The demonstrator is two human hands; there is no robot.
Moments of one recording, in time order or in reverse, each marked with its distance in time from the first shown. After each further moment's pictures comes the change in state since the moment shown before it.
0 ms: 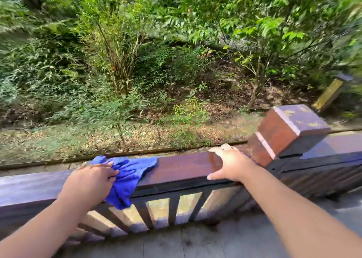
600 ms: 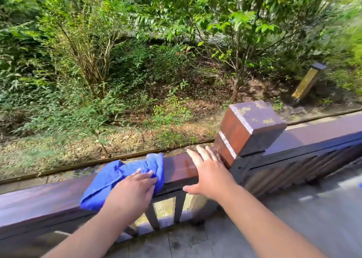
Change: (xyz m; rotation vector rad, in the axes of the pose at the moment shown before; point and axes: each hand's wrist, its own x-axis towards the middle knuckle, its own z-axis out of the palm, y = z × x) left_hand 0.016 0.205 0.015 -0.352 0.039 0.380; right_hand -0.027 0.051 0.026 0.059 0.243 -0.070
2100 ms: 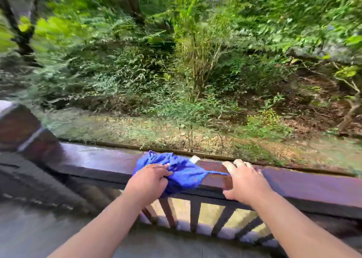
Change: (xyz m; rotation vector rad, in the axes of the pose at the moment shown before) left_hand -0.225 -0.334 -0.119 -0.132 0.088 -0.426; right_hand 0.046 -0.369 0.075 -0.233 -0.150 -0.184
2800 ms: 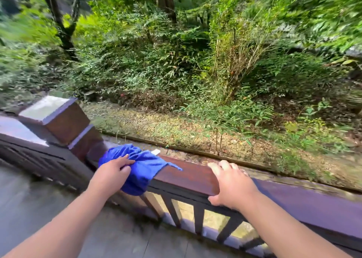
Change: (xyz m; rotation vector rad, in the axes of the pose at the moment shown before) left_hand -0.031 -0.227 -0.102 -0.047 0.188 -0.478; right_hand 0.073 -0.171 -0.003 0.027 -0.050 -0.256
